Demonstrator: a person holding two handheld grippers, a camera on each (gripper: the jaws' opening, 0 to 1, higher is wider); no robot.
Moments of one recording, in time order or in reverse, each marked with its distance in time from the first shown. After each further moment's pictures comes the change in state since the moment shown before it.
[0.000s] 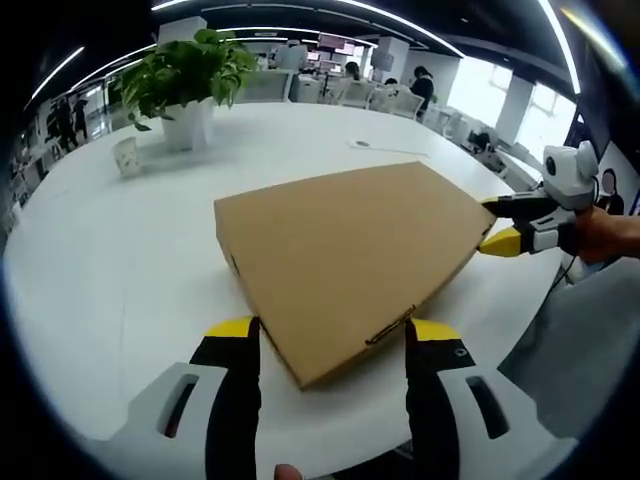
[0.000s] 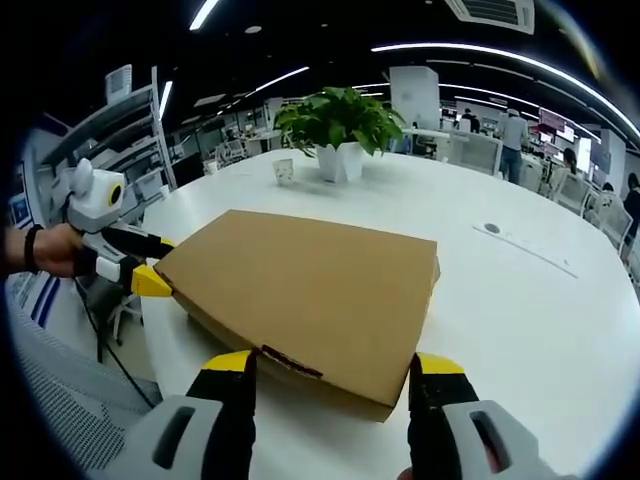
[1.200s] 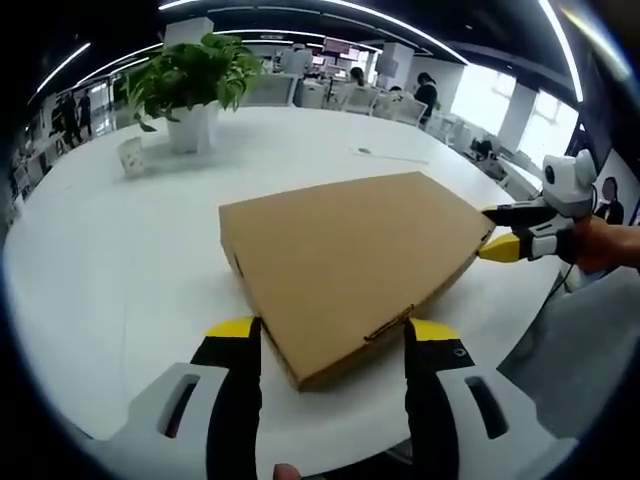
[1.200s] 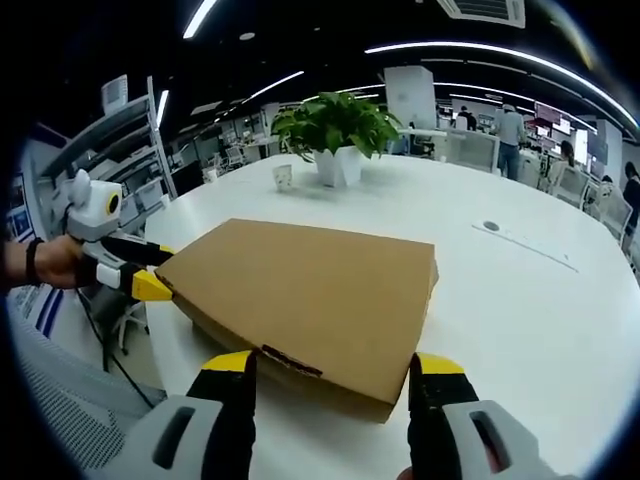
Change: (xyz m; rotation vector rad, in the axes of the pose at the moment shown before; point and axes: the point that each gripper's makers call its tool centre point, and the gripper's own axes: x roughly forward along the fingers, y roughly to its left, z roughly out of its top) left arm -0.006 -0.001 0.008 -0.027 -0.024 0.004; right arm -0.003 -0.001 0.007 0.037 -0.015 0.016
